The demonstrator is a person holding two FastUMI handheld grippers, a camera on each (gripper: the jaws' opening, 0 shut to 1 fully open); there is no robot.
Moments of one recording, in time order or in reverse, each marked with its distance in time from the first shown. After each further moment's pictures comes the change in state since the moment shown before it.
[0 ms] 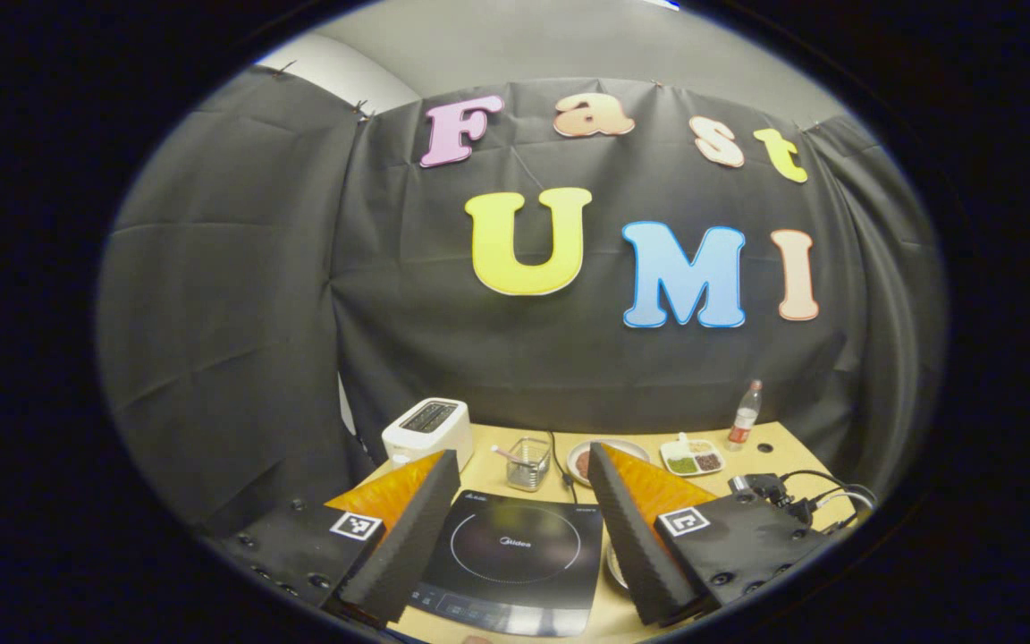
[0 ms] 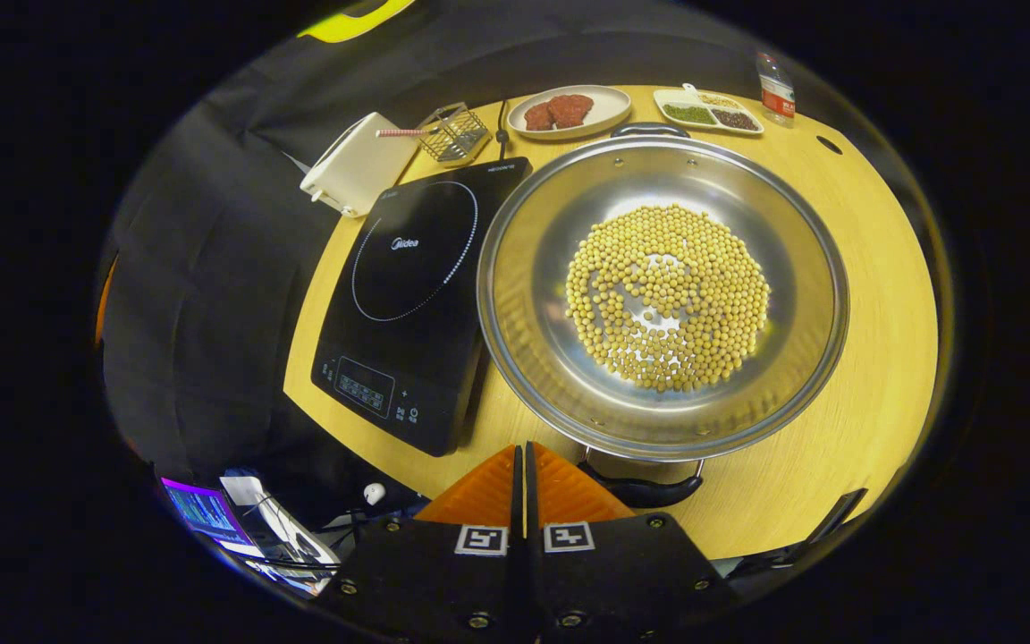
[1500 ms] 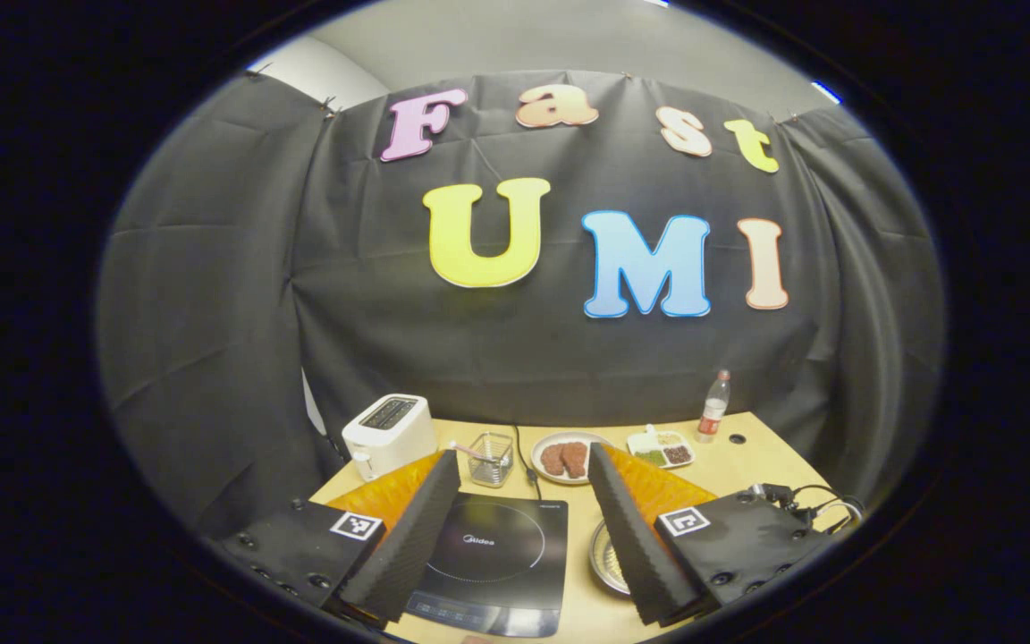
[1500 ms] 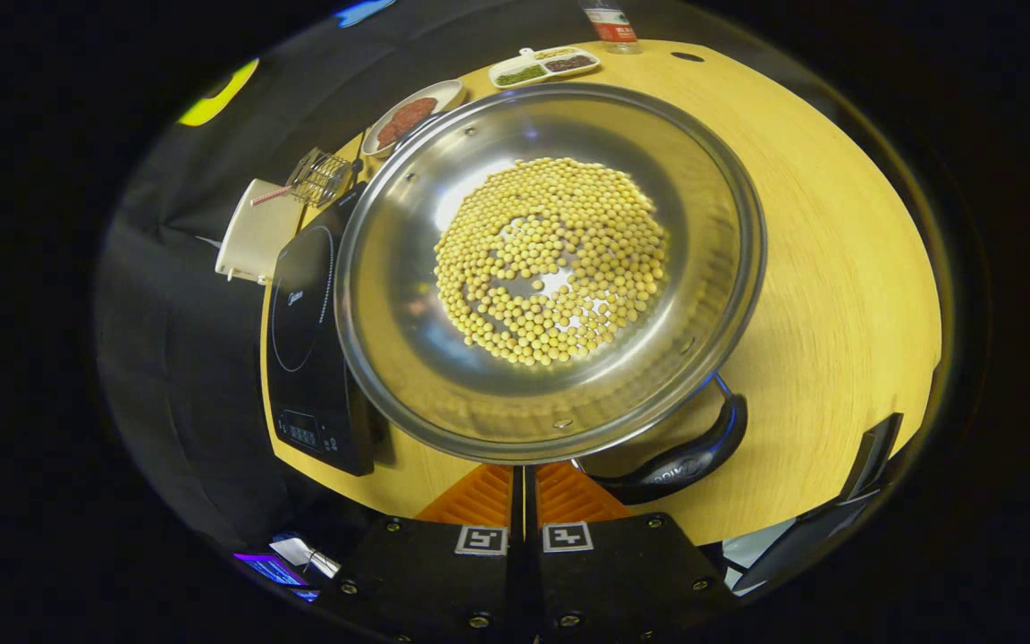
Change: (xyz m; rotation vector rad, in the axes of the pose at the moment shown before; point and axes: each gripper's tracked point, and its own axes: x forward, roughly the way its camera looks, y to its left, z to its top) left arm 0.007 -0.058 0.003 0.021 0.021 -0.110; right arm 0.005 -0.088 -0.020 0.333 -0.037 -0.057
